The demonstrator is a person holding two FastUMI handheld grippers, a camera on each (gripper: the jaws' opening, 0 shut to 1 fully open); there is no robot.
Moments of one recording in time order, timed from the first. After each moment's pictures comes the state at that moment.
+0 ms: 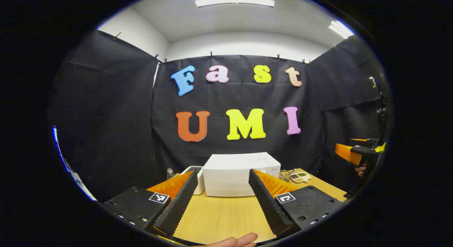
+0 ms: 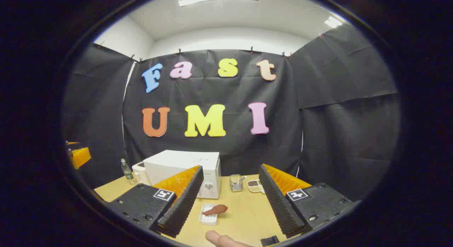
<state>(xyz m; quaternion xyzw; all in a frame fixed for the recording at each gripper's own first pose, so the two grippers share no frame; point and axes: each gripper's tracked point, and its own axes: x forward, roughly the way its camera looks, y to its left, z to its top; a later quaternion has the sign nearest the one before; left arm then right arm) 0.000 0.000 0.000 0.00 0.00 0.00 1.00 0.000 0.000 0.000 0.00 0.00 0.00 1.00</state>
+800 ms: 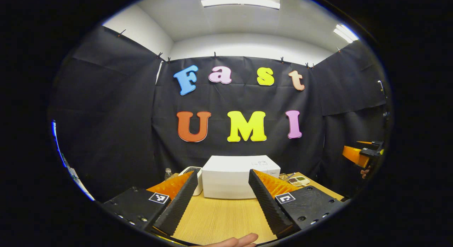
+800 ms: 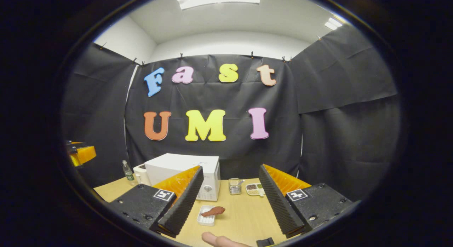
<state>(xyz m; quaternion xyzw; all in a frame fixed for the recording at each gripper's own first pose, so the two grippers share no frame) 0.012 0.005 -0.001 -0.02 0.00 0.01 1.00 -0.010 -0.013 0.005 -0.01 -0.01 0.01 1.00</state>
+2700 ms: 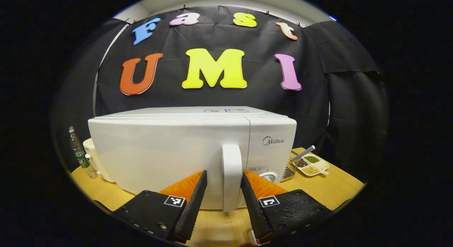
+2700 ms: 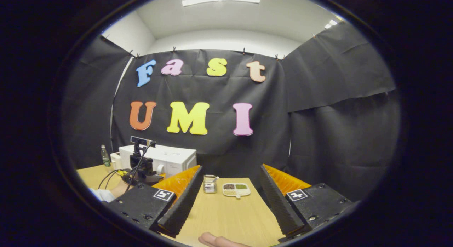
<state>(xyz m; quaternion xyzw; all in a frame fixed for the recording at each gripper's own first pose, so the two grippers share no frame) 0.339 -0.181 -0.255 -0.02 0.11 -0.07 0.99 0.043 -0.124 -0.060 -0.03 -0.01 -0.02 1.00</state>
